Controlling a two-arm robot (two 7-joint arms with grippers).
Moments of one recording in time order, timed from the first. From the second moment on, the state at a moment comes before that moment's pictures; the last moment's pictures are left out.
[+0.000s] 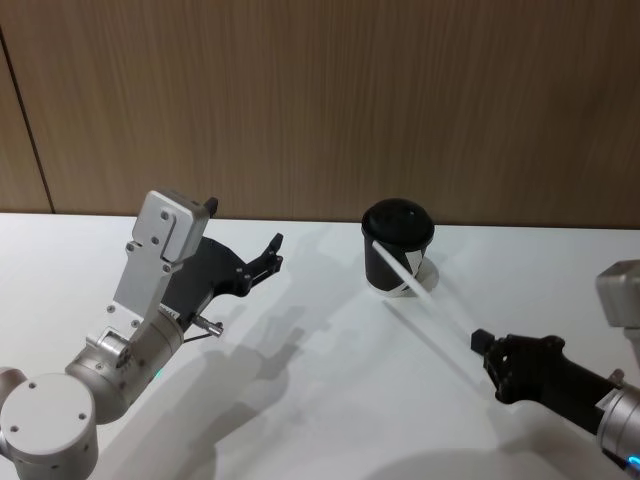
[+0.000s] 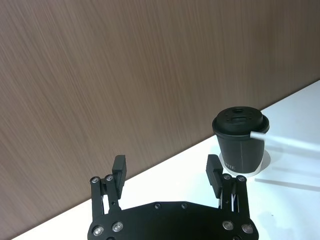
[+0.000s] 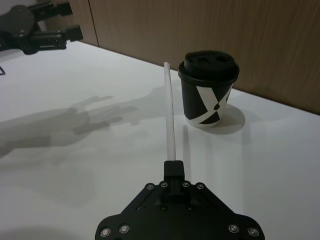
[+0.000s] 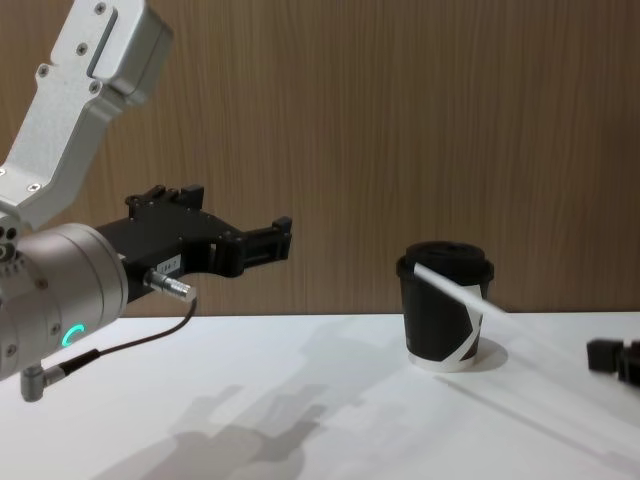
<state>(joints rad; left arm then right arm) -0.24 0.38 0.45 -1.63 -0.20 0.01 -0.01 0.04 0.58 -0.25 -1.69 0.48 0.24 0.43</state>
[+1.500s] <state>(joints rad) -0.24 0.38 0.45 -1.63 -0.20 0.01 -0.01 0.20 0.46 -0.26 -1.61 0.60 -0.02 0.52</state>
